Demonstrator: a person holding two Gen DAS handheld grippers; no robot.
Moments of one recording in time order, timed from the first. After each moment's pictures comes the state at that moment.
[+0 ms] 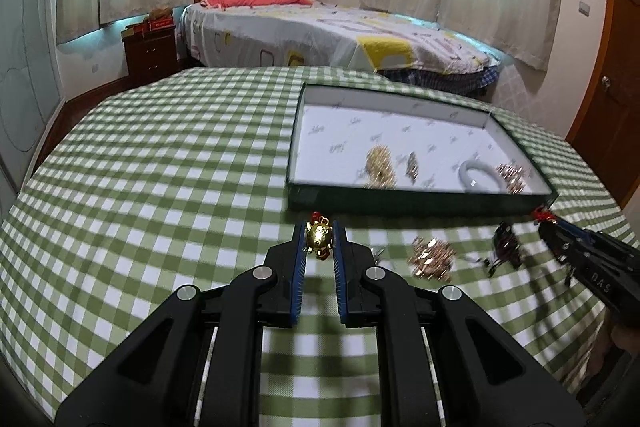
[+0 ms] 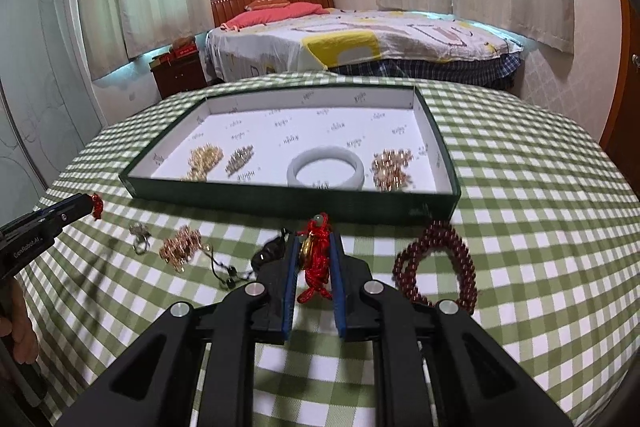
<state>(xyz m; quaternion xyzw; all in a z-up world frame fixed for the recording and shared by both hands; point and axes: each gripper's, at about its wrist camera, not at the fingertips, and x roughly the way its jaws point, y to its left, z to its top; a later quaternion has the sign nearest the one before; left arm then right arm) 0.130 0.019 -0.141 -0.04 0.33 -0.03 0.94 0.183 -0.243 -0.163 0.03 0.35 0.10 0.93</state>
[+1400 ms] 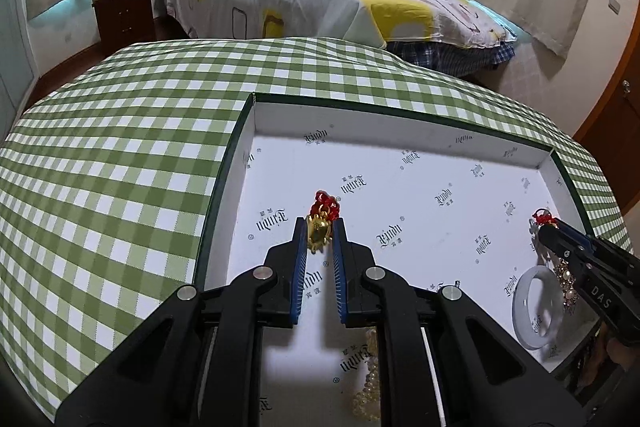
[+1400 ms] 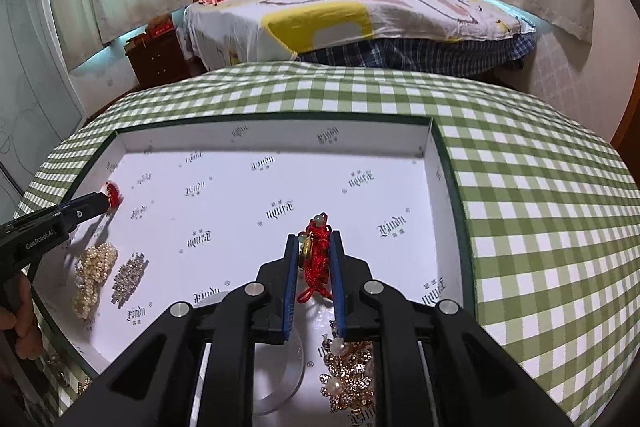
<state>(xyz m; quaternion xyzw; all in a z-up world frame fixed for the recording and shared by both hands) 0.334 -0.007 -0.177 -0.05 0.43 -0.04 0.90 0.346 -0.257 -0.182 0.03 0.42 0.09 0.90</state>
